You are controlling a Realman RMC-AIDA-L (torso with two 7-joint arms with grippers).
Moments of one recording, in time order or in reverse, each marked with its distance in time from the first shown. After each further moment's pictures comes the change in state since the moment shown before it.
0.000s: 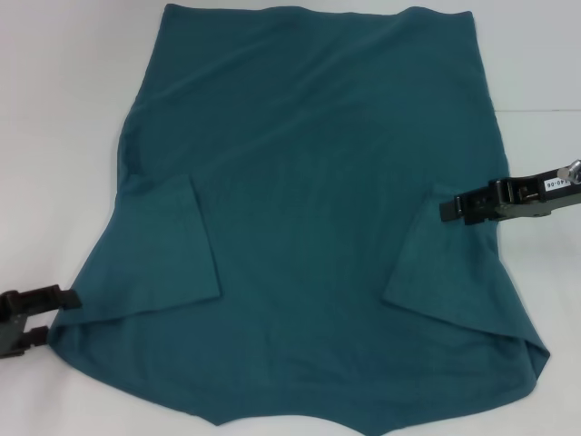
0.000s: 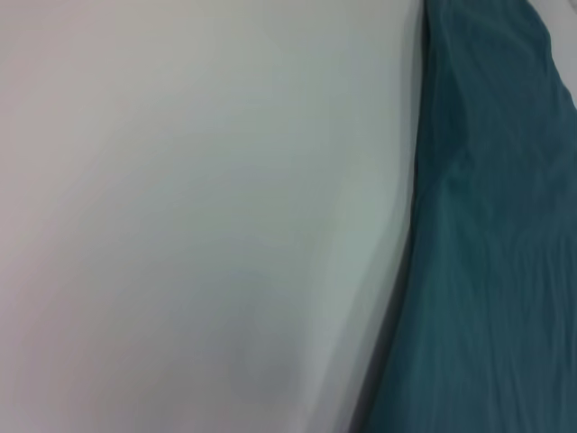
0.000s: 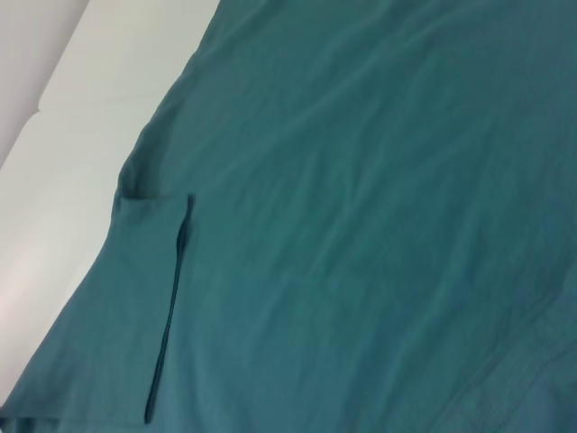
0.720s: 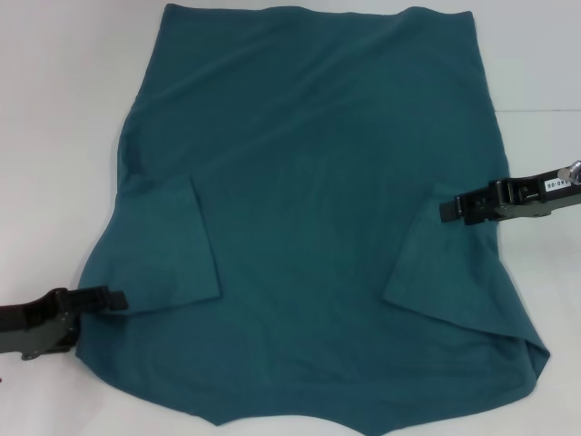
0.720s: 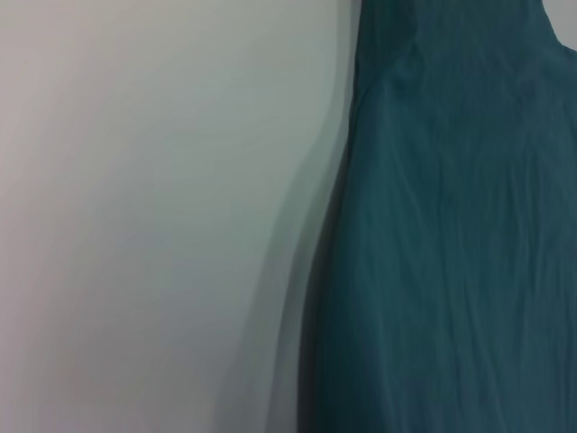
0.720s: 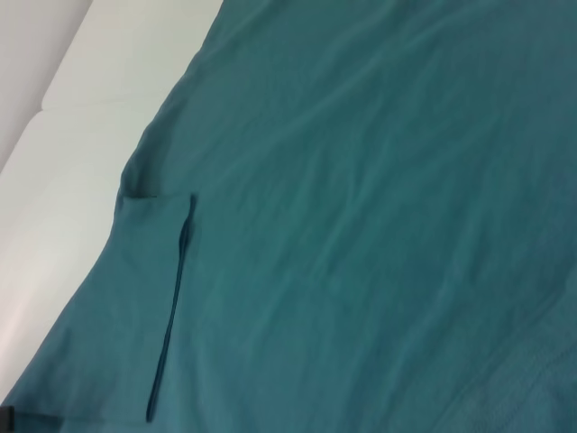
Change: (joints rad) left arm -0.049 -0.015 0.079 -0.042 -0.001 0.004 -0.012; right arm -0.002 0.000 0.000 0.000 0.004 -0.001 -0.008
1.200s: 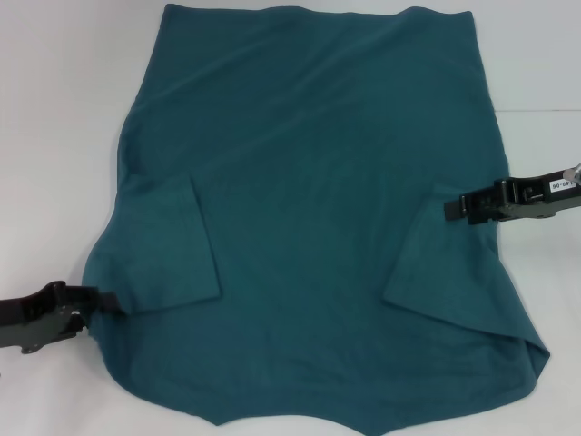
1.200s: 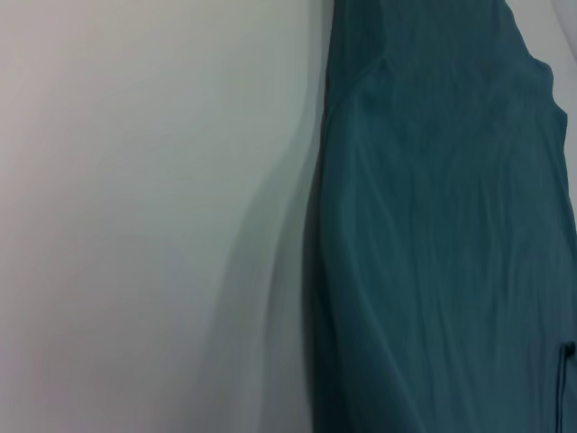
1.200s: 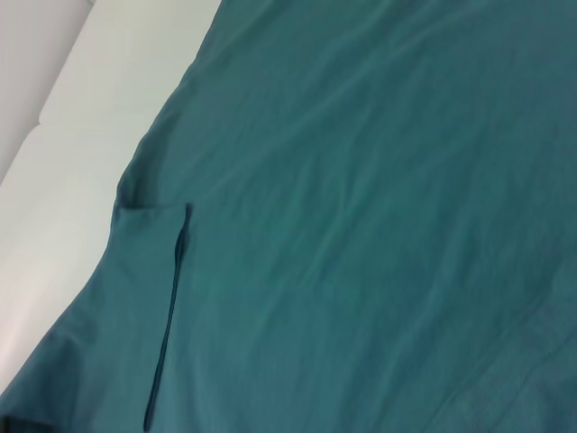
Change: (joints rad) left arm 0.004 0.000 -0.010 0.009 -0.030 0.019 0.013; right arm -0.012 0.000 0.018 0.000 0.002 0.002 -0.002
